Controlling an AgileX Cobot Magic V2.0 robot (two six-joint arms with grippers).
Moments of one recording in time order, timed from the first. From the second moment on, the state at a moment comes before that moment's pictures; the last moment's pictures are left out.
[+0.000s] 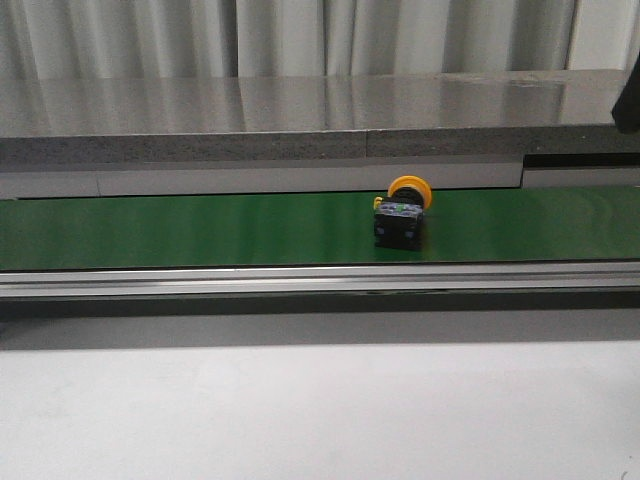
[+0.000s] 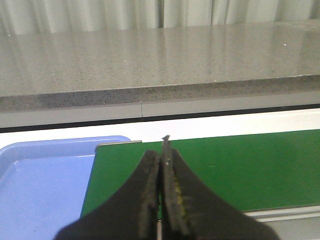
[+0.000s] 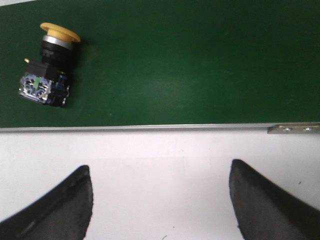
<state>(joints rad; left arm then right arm) -0.07 0.43 -0.28 -0.16 0.07 0.17 0.08 1.19 -0.90 0.24 0.75 0.05</state>
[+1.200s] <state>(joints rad) -0.07 0.43 -0.28 -0.16 0.07 0.17 0.25 1.73 -1.19 0.11 0.64 0.03</state>
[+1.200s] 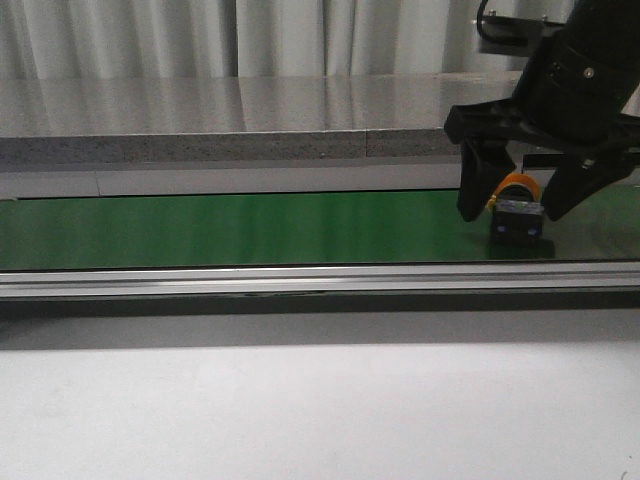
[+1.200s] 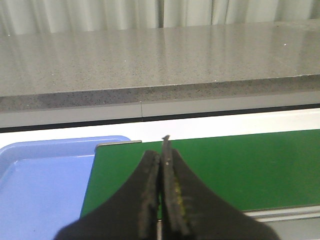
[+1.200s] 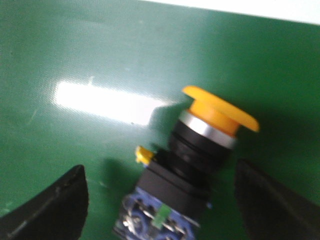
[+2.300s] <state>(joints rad) -0.07 0.43 -0.28 -0.16 0.07 0.17 -0.17 1.72 -1.46 -0.08 0.84 0.04</state>
